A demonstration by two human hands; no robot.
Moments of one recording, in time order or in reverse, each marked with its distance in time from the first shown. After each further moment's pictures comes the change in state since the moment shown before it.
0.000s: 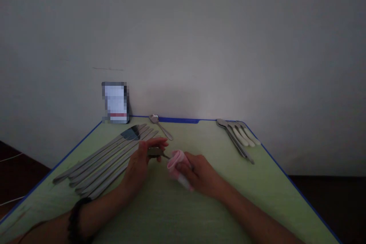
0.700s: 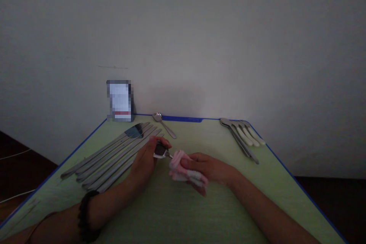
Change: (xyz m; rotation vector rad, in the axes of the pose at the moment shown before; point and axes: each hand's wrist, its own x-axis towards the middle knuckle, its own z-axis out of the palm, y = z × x) left_hand 0.003 -0.003 0.004 0.038 0.009 -0.104; right_hand 0.008 0.001 -0.012 0.832 -0.455 0.227
